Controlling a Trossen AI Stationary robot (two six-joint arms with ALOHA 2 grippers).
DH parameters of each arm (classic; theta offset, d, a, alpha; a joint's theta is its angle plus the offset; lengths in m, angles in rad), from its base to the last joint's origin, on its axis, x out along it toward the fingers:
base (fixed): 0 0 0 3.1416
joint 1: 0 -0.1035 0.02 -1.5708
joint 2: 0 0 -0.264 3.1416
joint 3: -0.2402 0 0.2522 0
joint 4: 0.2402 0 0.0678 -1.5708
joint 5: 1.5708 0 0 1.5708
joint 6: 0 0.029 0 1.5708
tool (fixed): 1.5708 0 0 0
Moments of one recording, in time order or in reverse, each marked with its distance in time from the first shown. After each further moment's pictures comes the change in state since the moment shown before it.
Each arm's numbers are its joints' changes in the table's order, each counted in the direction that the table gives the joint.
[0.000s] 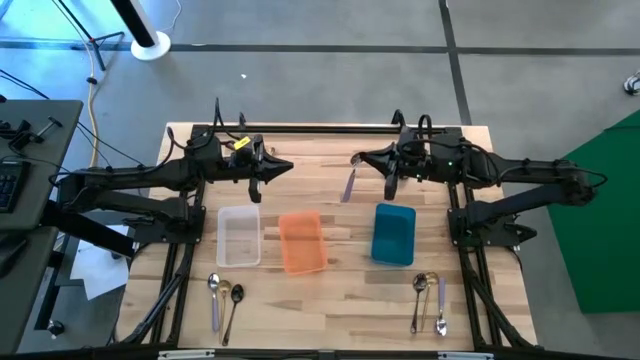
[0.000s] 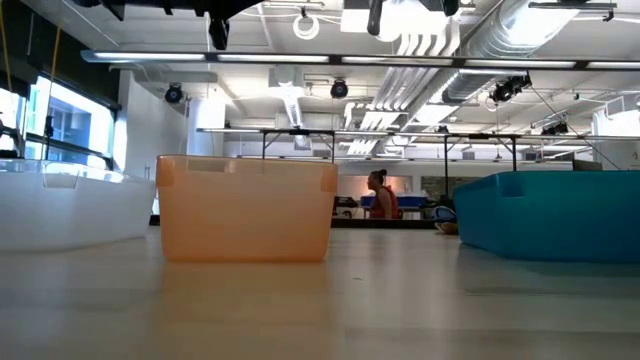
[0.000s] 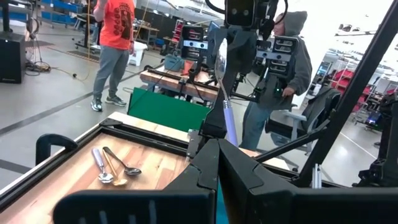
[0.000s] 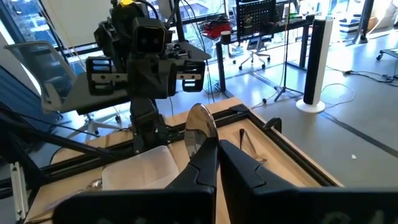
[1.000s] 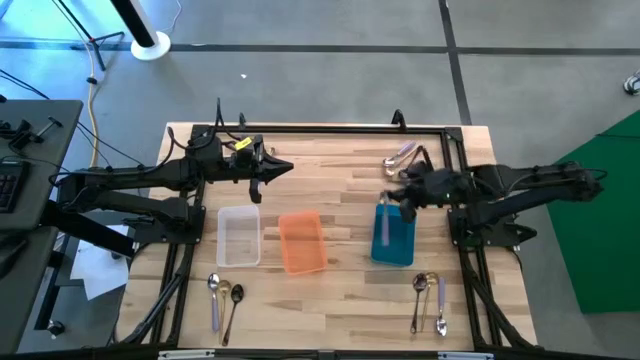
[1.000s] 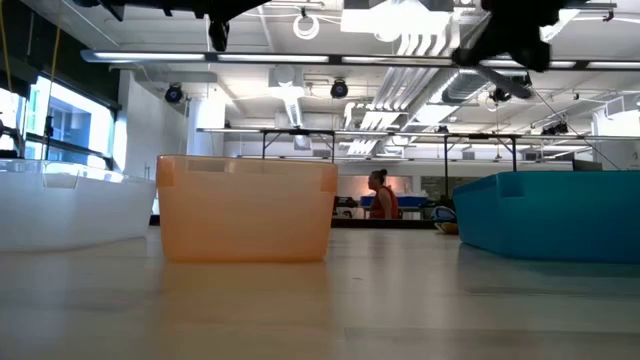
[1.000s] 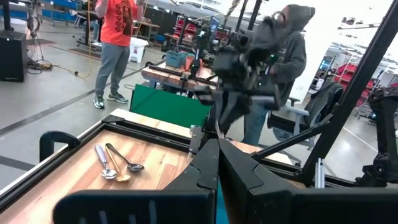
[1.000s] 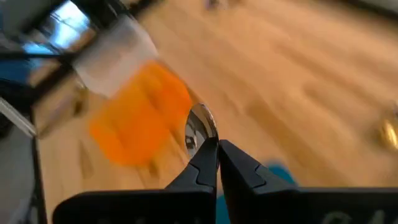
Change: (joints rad) left arm 0.000 0.000 0.000 0.019 0.000 0.018; right arm -0.179 0.164 0.177 0.583 0.074 0.594
